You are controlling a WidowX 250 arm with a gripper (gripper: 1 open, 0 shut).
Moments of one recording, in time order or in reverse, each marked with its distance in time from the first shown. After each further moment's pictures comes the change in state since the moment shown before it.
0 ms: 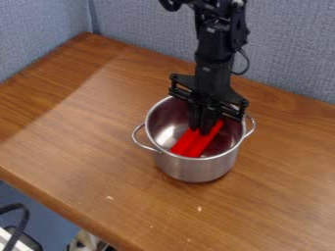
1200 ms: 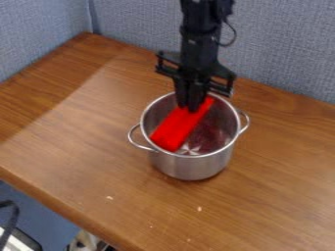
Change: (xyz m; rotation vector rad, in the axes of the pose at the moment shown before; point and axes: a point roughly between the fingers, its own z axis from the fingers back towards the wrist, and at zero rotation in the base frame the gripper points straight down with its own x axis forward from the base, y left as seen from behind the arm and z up) arm -0.001 0.027 0.038 -0.011 -0.038 0.038
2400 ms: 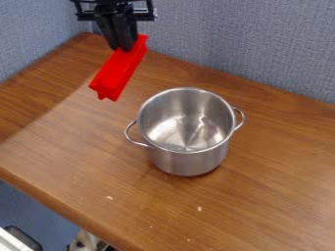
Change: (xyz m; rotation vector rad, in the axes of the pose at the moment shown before) arm -0.010 0.080 0.058 -0.157 -0.122 0.166
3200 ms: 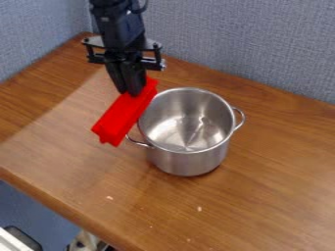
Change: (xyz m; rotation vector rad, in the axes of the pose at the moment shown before) arm -0.035 -0.019 -0.035 -0.027 0.063 -0.110
